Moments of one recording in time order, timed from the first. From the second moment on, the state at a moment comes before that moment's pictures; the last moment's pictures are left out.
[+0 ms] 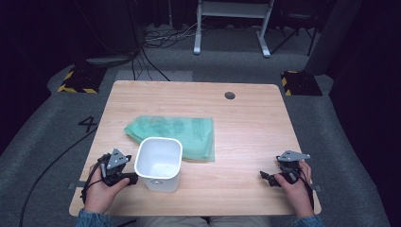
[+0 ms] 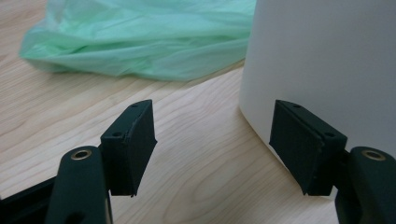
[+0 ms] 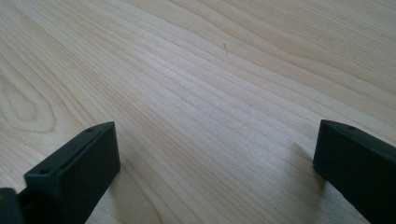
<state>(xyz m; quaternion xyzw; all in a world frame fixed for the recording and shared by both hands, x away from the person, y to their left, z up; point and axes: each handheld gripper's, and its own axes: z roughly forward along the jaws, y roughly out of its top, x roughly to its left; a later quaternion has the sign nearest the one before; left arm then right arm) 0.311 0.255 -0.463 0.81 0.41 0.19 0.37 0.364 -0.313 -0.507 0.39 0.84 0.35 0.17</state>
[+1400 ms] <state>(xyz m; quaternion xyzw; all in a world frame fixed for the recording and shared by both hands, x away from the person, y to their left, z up) 0.330 0.150 -0.484 0.85 0.33 0.11 0.39 0.363 -0.312 -0.507 0.39 0.83 0.35 0.17</state>
